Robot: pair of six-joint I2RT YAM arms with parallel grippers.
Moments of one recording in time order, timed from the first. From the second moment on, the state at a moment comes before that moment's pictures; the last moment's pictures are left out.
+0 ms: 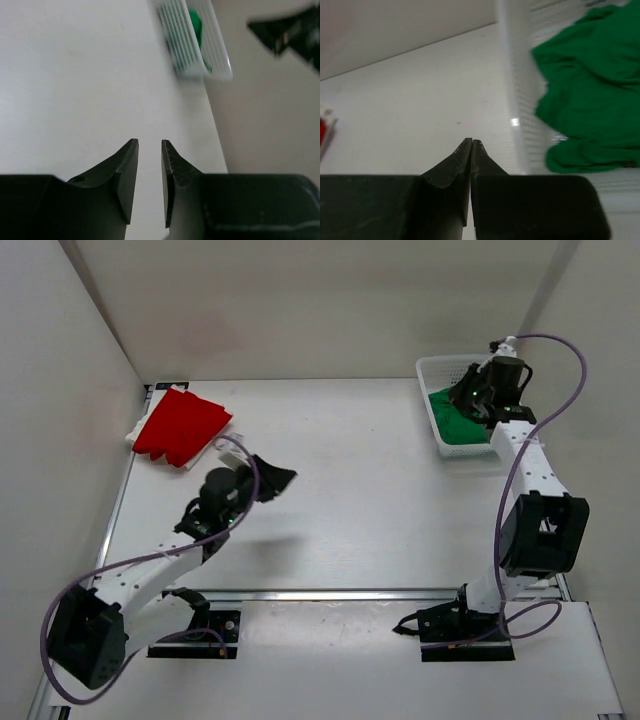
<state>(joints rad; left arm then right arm) -0.42 0.99 0.53 0.31 0.06 -0.88 -0.03 1.59 1.38 -0.19 -0.22 0.36</state>
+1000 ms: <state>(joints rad) -0.80 1.40 0.50 0.49 0.33 -0.79 -0.19 2.54 2.39 -0.67 0.01 0.15</state>
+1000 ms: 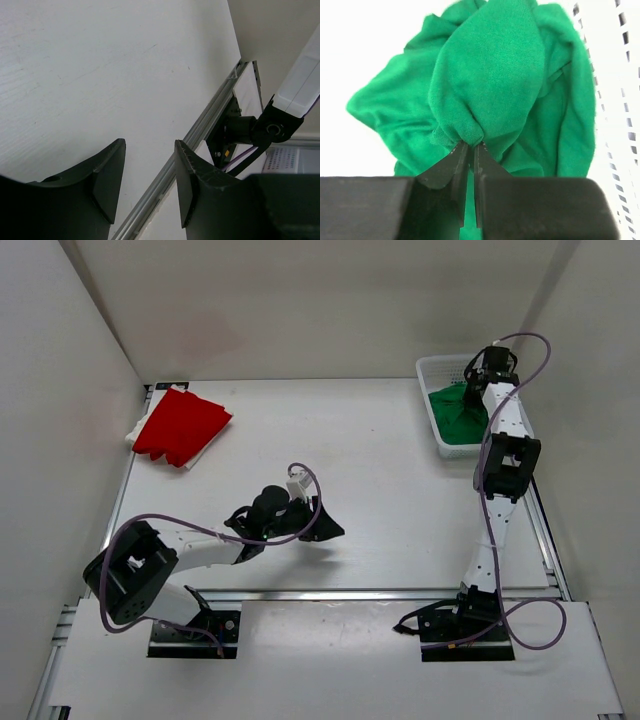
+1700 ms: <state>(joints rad) -0.30 1.16 0.46 0.44 0.46 -0.93 0.44 1.39 2.07 -0.45 -0.17 0.11</state>
